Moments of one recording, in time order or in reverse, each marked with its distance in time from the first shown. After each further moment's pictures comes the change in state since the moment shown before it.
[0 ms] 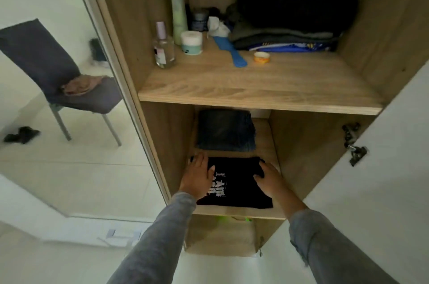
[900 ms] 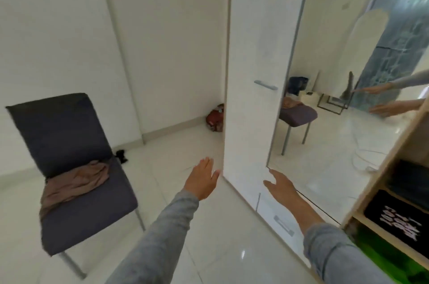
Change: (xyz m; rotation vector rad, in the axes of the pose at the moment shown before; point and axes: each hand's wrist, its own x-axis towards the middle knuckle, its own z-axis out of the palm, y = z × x) left_hand -0.625 -0.181 -0.194 -0.039 0.401 -0.777; right_hand -0.426 -0.323 0.226 0.024 -0.358 -0.725
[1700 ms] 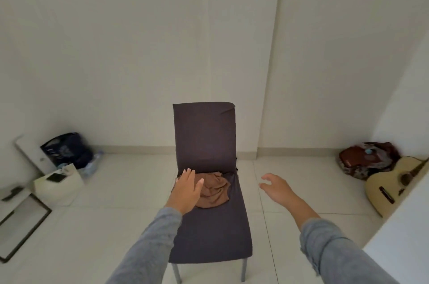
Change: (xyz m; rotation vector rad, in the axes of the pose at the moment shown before) left_hand -0.018 -0.458 -0.223 -0.078 0.379 -0.671; right_hand 0.198 -0.426 0.352 -0.103 -0.473 -0.444
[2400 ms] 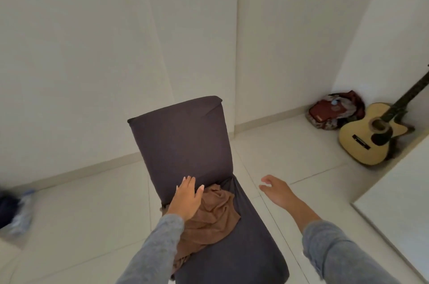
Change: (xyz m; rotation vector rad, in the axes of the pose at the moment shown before) left_hand 0.302 -0.102 0.041 0.109 -0.377 0.160; right_hand 0.230 -0.029 0.088 0.176 0.111 0.360
